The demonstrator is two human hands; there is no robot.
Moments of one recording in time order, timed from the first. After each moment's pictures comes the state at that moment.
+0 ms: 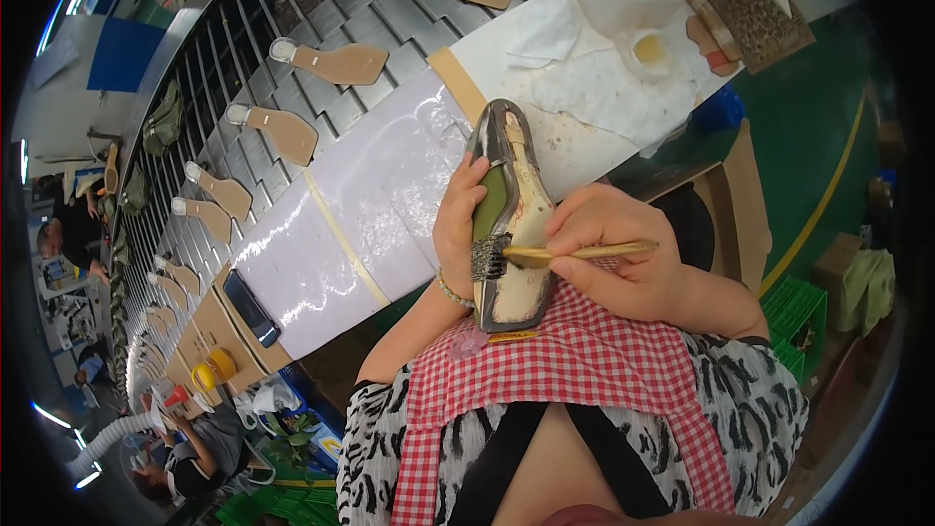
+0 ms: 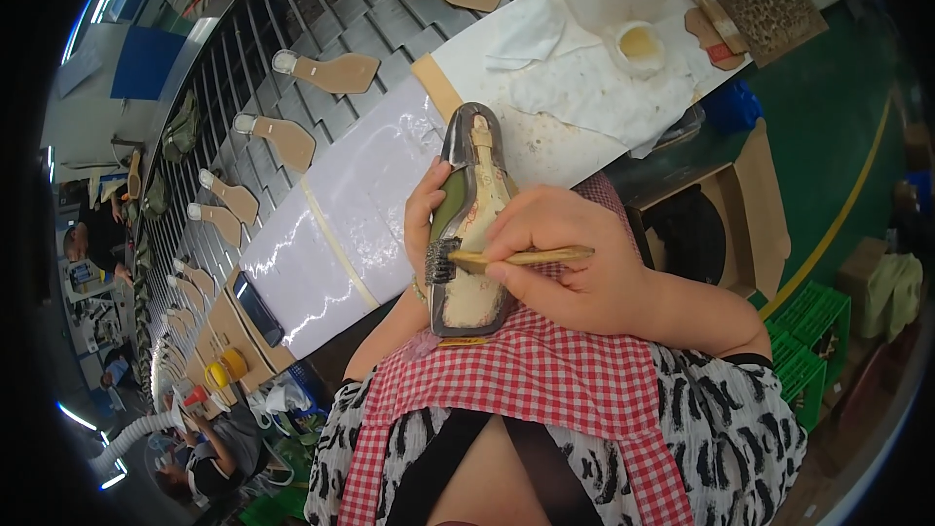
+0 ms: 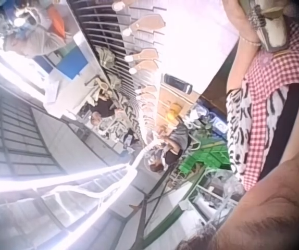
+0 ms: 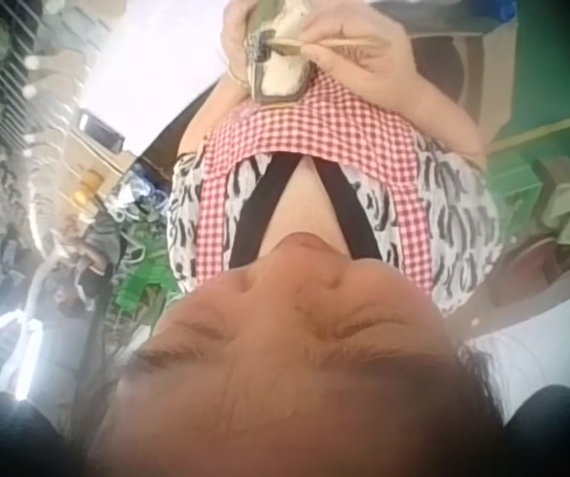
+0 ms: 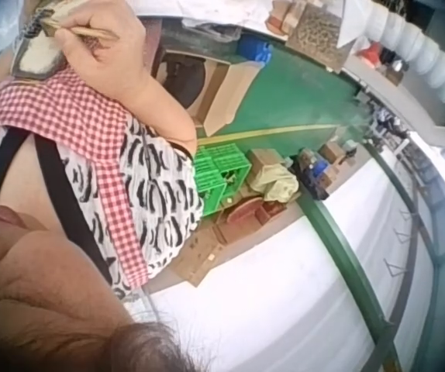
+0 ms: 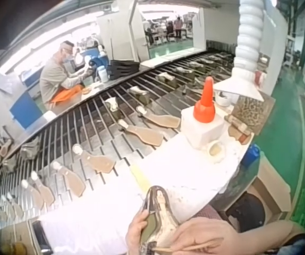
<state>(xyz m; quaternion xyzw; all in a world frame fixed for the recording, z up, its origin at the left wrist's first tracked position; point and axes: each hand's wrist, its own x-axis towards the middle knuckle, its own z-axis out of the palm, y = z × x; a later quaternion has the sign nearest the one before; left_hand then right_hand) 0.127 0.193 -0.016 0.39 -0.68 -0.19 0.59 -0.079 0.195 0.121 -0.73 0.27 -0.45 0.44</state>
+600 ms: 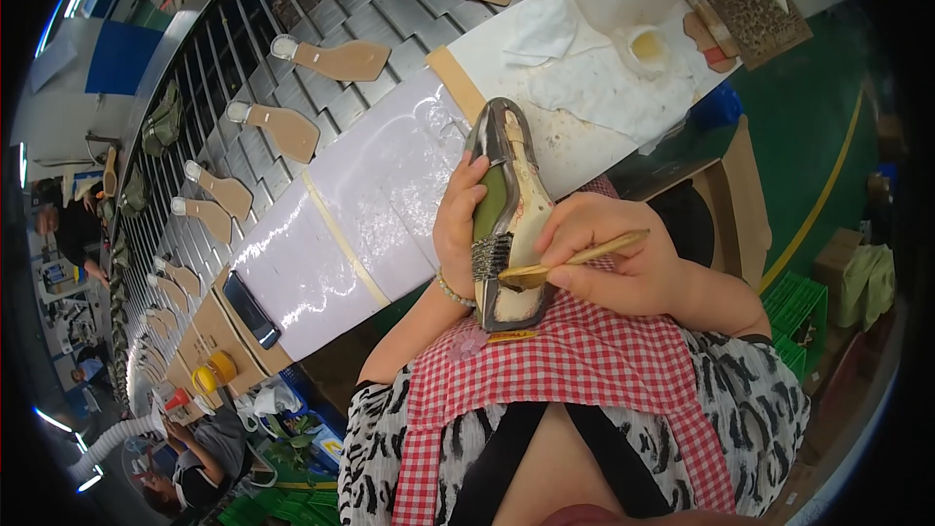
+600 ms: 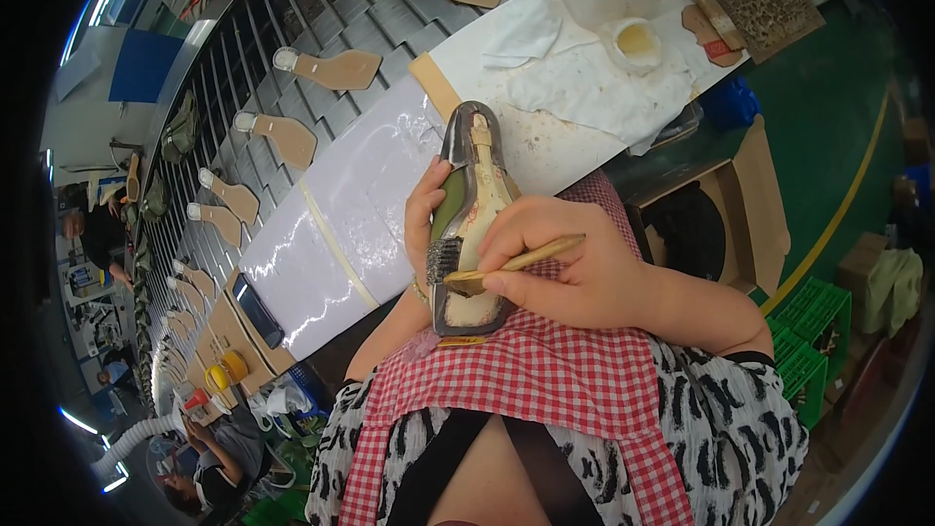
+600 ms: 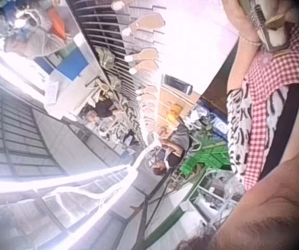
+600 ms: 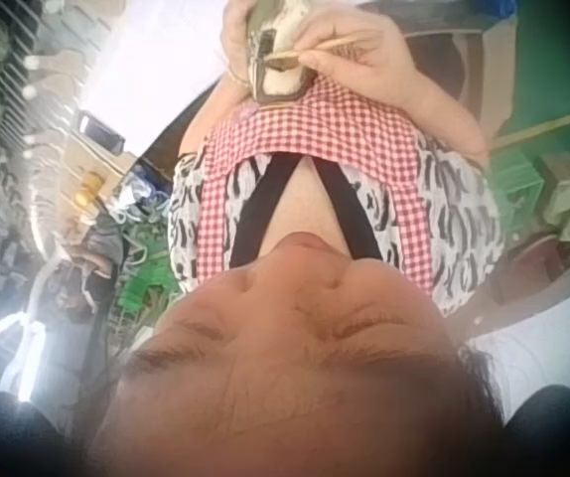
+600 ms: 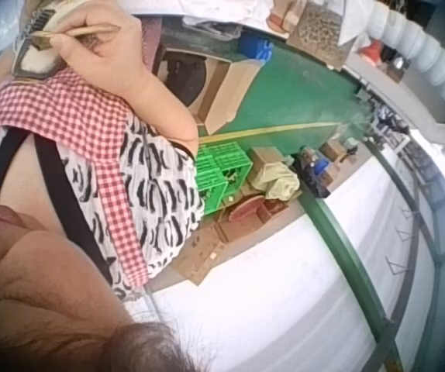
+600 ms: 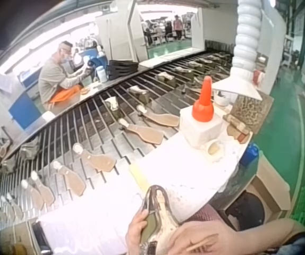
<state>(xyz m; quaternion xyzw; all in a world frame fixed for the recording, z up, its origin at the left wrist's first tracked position) 0.127 0.192 -0.009 0.39 -0.69 -0.18 0.58 -0.078 0.196 0.122 -0.68 0.24 -0.41 0.56</state>
